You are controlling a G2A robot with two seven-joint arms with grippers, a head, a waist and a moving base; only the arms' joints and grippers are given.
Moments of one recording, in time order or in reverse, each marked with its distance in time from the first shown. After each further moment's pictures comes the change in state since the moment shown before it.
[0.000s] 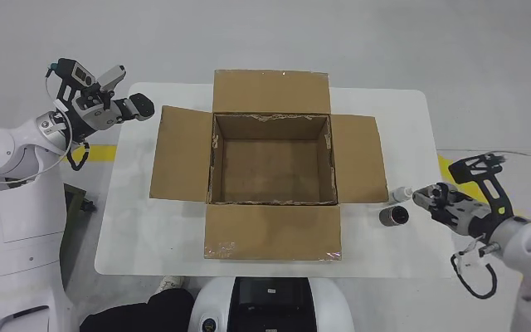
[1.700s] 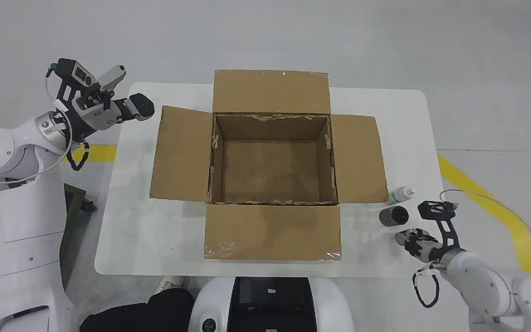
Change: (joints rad) left arm 0.000 0.000 0.000 0.000 0.000 0.000 0.000; right arm -0.262 -0.001 -0.176 0.235 -0.186 0.183 -0.307
